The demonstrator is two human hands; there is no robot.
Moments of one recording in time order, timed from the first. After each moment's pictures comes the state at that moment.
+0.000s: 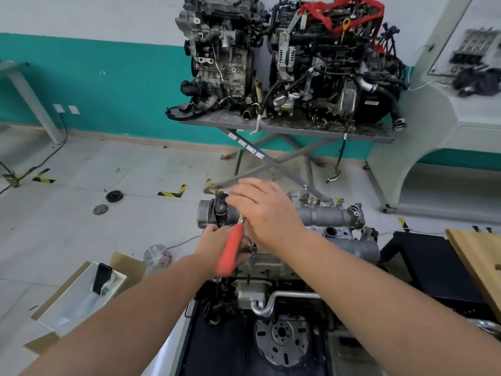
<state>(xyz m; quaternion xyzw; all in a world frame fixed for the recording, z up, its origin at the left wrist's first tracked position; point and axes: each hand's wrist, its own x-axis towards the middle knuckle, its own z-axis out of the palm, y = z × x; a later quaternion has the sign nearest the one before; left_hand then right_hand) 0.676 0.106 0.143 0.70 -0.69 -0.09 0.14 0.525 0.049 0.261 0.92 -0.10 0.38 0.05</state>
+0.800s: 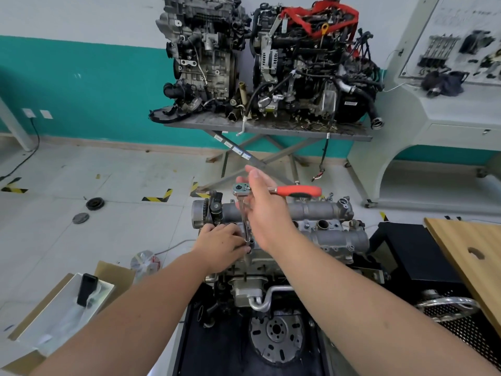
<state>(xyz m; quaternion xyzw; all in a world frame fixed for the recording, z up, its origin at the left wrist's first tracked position) 0.676 0.105 0.145 0.69 -0.72 -0.06 0.02 0.549 0.073 0.265 0.46 -0.33 0.45 -0.69</state>
